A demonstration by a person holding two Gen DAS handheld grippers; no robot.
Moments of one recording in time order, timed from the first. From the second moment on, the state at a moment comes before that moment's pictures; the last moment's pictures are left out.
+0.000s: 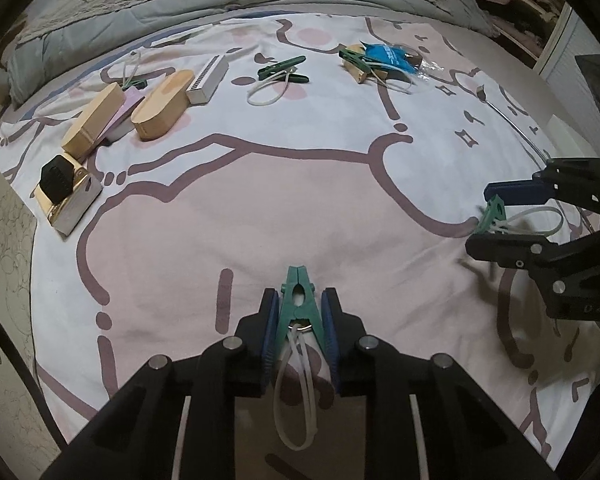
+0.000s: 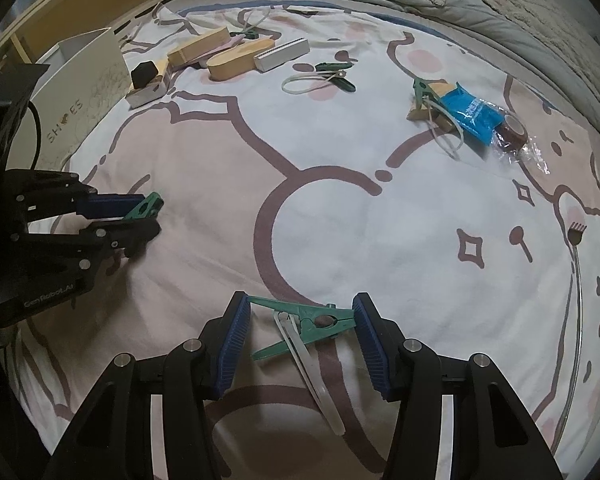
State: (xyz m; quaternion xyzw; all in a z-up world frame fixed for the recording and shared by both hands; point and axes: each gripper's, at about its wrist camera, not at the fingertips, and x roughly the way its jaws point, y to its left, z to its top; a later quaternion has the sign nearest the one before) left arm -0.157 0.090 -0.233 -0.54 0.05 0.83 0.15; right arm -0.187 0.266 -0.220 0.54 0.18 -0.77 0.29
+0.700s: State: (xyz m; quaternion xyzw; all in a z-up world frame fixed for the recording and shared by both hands) left arm -0.158 0.078 -0.187 -0.48 0.04 0.87 0.13; right arm -0.193 0.262 -0.186 0.50 0.16 -0.80 0.28
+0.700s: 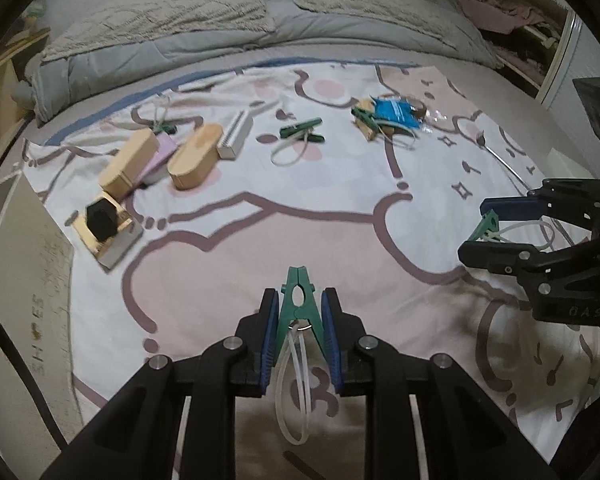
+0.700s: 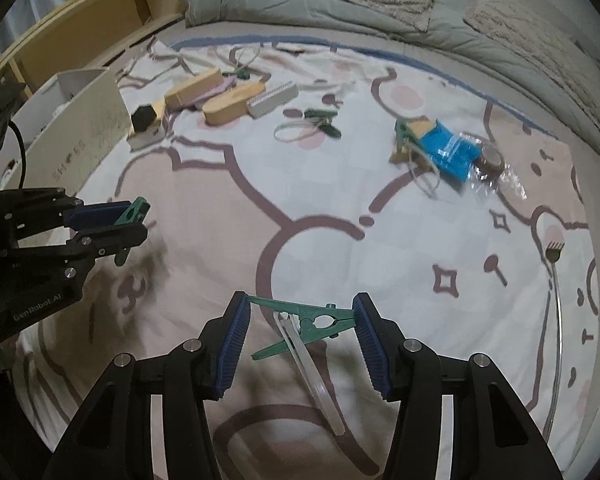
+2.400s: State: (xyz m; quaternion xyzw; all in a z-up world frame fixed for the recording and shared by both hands) left arm -0.132 -0.079 -0.036 -0.31 -0.02 0.95 0.01; right arm -0.178 0.192 -0.046 0.33 0.04 -0.87 0.35
